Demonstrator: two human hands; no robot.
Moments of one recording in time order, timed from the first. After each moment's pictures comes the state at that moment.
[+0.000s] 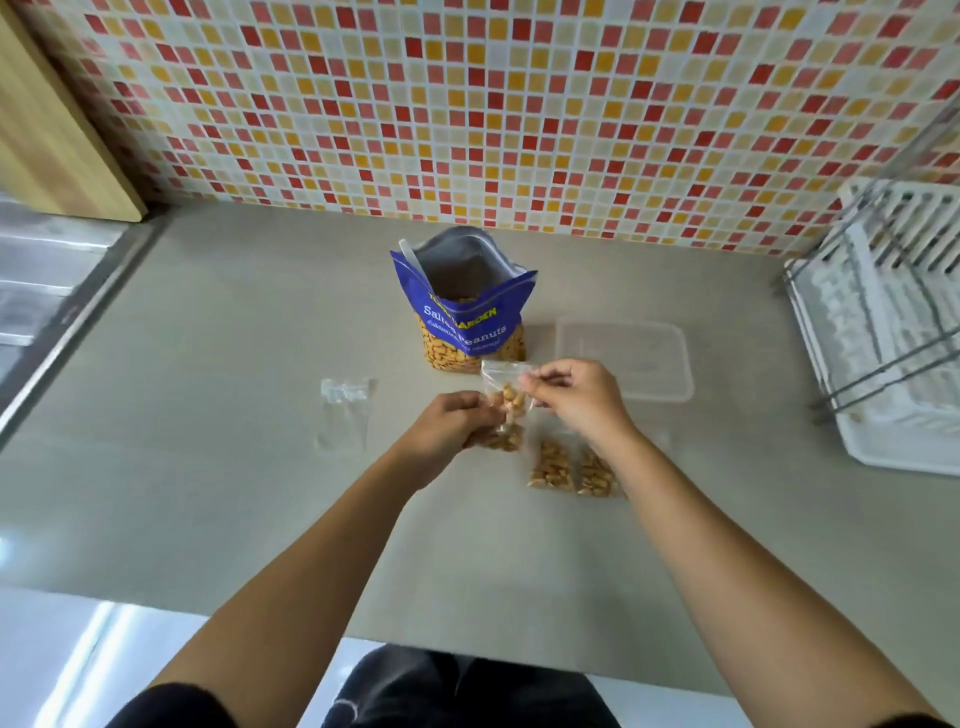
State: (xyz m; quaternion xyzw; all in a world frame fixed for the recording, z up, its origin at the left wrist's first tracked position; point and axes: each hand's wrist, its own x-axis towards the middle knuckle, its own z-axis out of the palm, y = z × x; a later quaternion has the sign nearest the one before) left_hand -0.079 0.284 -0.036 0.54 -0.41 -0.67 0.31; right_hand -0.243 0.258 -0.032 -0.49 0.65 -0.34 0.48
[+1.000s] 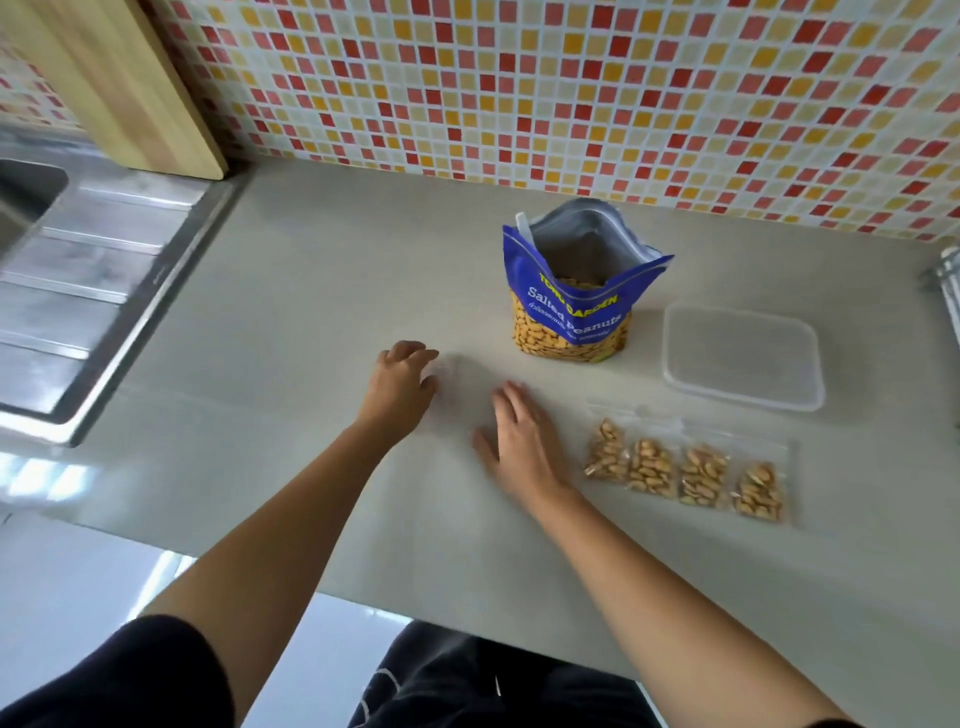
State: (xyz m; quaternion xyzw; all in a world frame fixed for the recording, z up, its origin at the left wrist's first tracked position) left_hand 0.072 0.255 -0.091 0.72 -0.66 -0.19 0.14; right_hand -0.101 0.294 -0.123 -0.77 0.58 -0.14 0.22
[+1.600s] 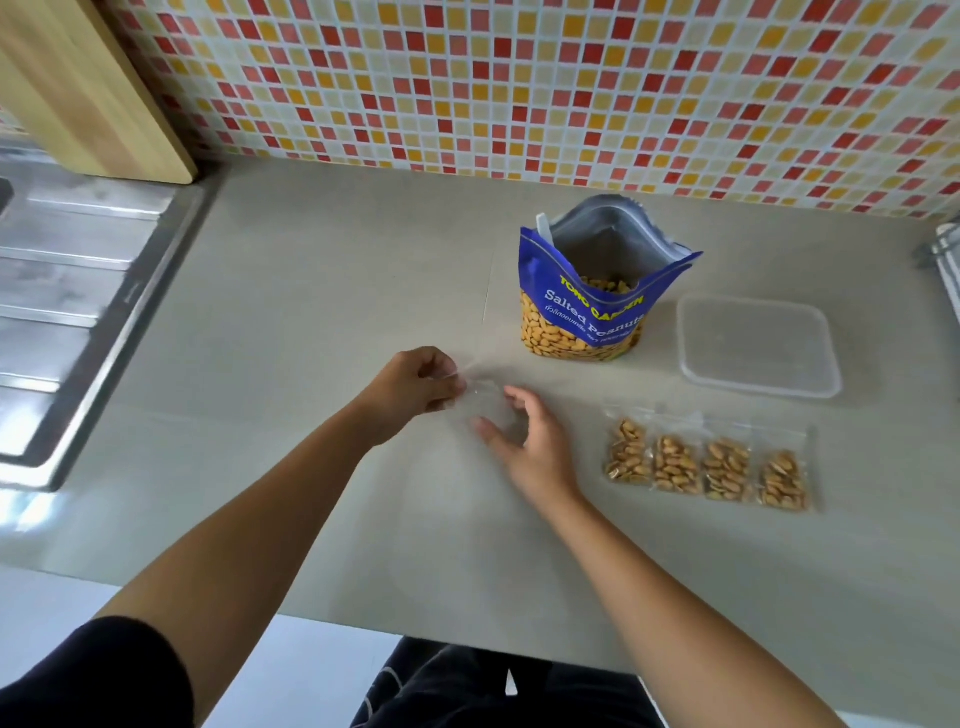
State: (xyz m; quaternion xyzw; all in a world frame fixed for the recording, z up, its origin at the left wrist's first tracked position) left_hand 0.092 0.236 -0.073 0.59 -0.43 -0.62 0.28; right_hand -0.079 0.295 -0.112 -0.56 0.63 -0.33 0.43
